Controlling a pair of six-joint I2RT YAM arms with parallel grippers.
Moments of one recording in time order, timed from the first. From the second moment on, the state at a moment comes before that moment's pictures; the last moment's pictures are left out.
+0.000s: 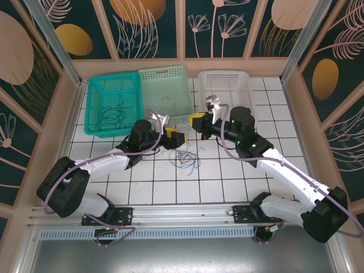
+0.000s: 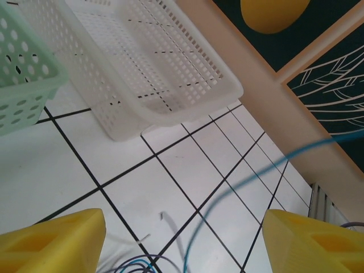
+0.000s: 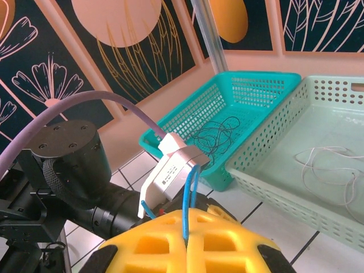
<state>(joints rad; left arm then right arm) -0.63 1.42 0.64 0.46 0.44 -0.54 0.65 1.08 0.86 0.07 -0.42 0.30</state>
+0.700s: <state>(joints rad) -0.63 1.43 0.63 0.50 0.46 -0.52 0.62 1.04 1.06 0.01 -0.31 0.23</state>
